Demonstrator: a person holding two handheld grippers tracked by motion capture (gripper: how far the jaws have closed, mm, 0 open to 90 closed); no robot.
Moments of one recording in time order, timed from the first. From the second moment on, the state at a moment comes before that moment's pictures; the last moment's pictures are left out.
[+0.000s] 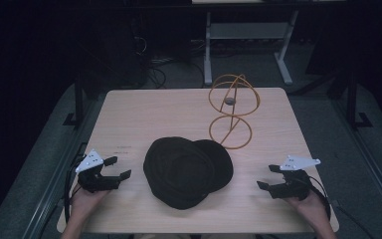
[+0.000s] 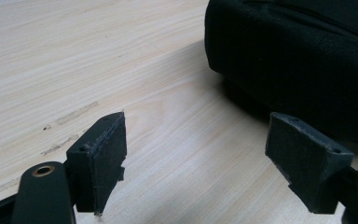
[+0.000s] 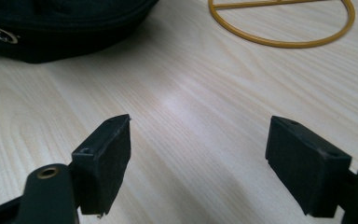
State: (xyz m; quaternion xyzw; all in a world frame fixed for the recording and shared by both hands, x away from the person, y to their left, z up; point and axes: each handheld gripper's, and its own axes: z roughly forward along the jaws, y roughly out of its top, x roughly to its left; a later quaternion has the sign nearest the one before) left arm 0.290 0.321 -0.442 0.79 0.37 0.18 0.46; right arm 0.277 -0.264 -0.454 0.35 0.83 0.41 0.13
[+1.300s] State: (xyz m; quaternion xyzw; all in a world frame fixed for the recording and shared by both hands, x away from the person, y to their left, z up) left arm 0.291 0.323 -0.445 0.79 0.37 0.17 0.46; right arm 0.278 -0.140 -0.379 0.22 0.87 0.43 0.08
